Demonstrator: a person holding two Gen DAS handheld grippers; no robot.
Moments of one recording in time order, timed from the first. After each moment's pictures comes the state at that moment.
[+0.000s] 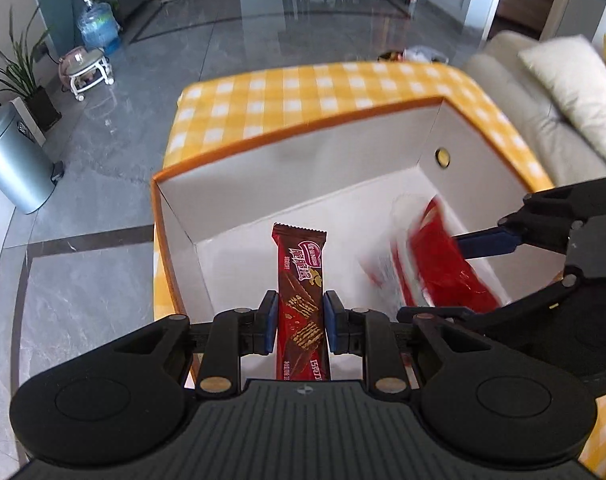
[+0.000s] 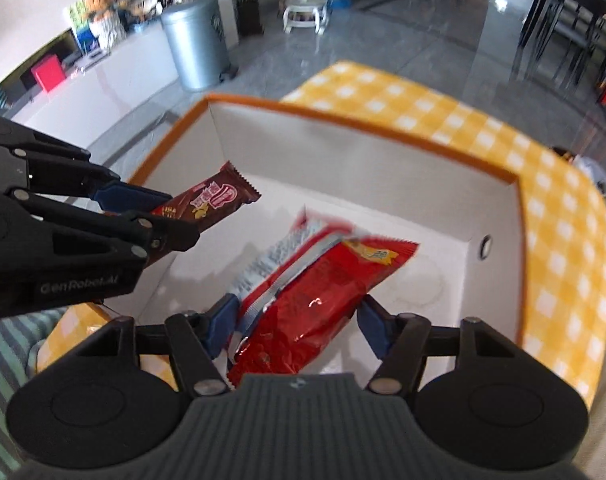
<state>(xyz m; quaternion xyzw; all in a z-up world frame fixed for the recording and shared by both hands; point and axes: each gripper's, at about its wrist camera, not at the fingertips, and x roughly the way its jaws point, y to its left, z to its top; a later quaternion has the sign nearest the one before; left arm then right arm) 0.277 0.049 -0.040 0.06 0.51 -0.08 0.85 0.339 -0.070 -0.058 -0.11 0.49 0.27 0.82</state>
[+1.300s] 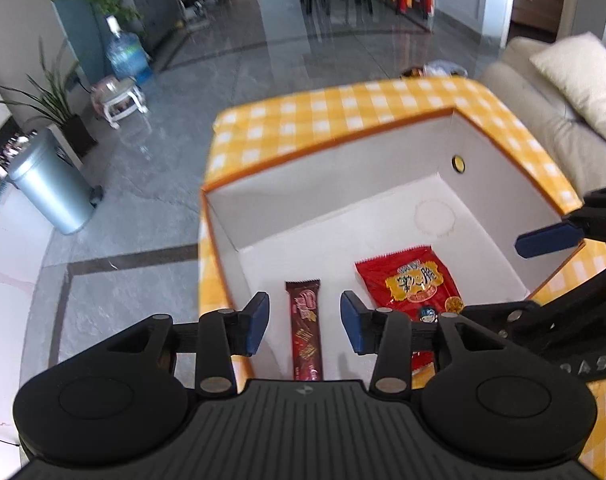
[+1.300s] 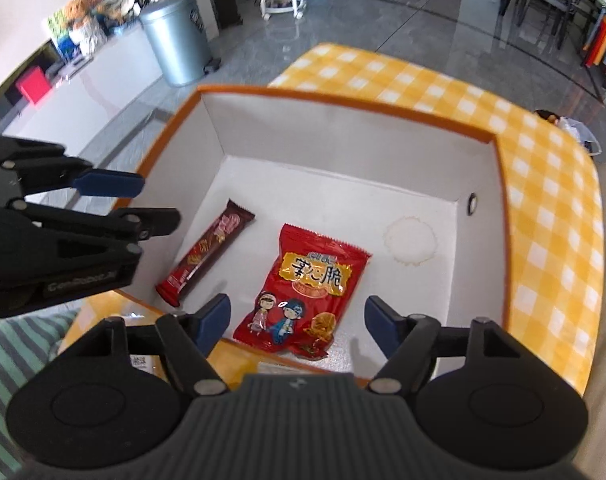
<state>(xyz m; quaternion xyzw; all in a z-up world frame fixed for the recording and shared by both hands) 0.237 0.048 -0.005 0.09 0.46 -0.04 0.88 0.308 -0.086 -0.038 -0.08 0.52 0.24 0.82</state>
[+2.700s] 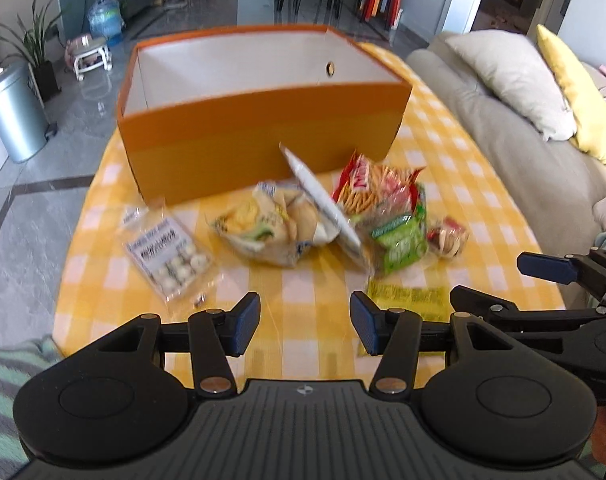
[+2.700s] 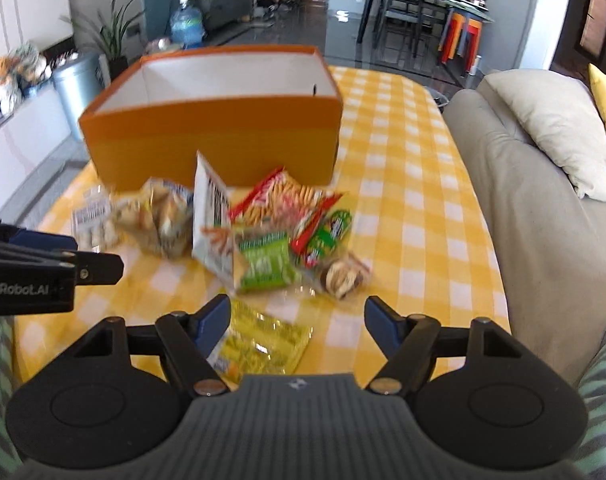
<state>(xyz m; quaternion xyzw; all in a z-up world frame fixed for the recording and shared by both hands) 0.042 -0.009 -0.070 -0.01 0.47 -0.10 0.88 0.050 -0.171 -0.083 -0.05 0.43 0.06 0.90</state>
